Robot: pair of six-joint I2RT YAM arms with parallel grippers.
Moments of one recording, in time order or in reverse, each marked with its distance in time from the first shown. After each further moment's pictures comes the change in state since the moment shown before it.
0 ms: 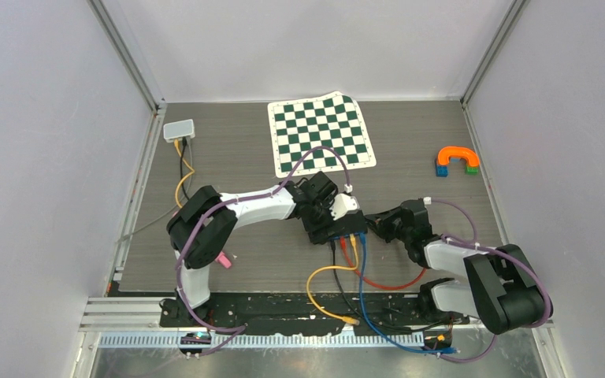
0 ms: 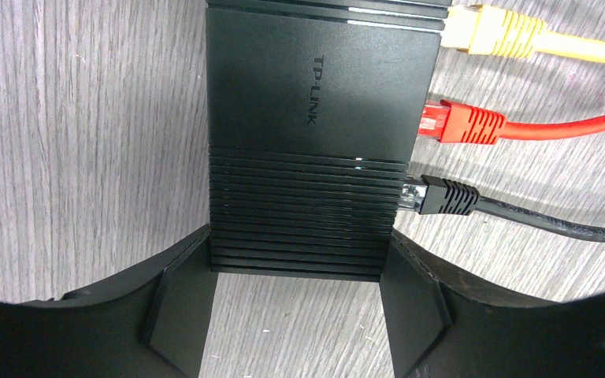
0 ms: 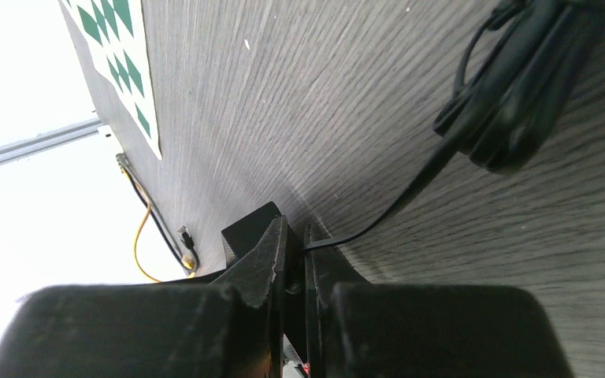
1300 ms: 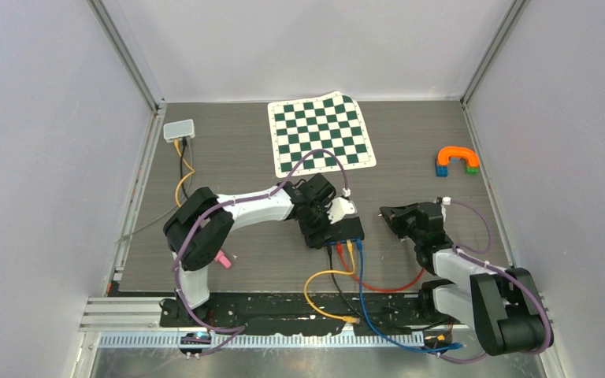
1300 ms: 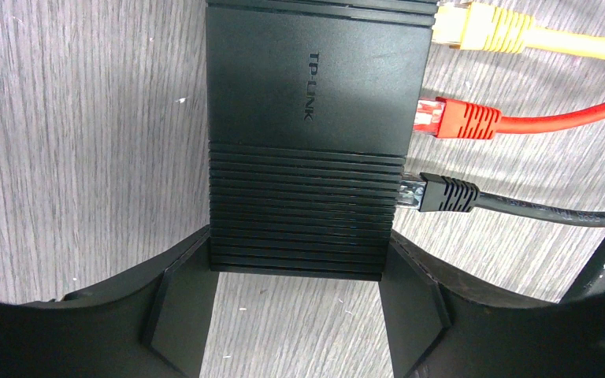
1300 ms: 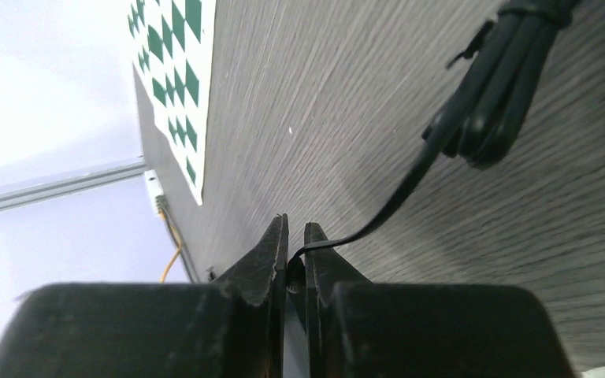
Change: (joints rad) left arm -0.003 -0.024 -0.019 -0.053 0.029 0.010; right arm -0.136 -0.158 -0.032 -0.008 0.053 -0.089
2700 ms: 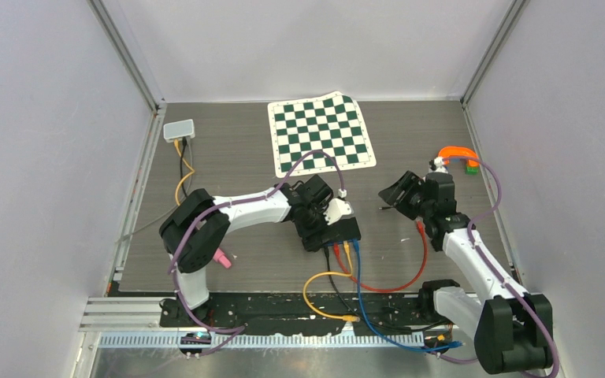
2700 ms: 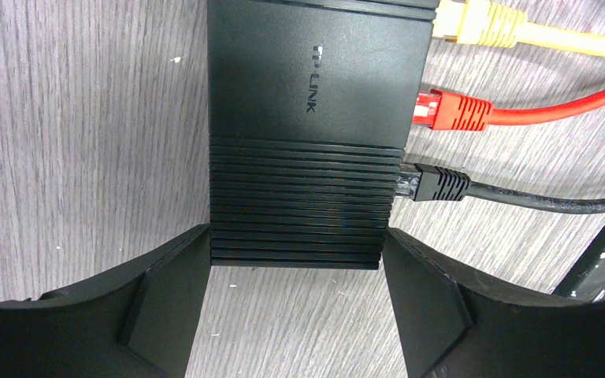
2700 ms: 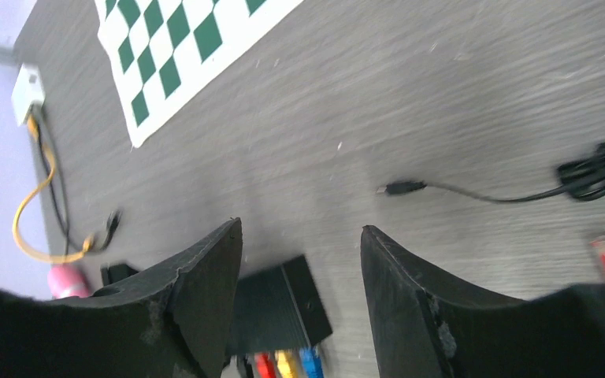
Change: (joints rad) left arm 0.000 -0.031 -0.032 -0.012 -0.026 -0.035; right arm -0.035 -0.090 0.355 -0.510 -0.127 -0.547
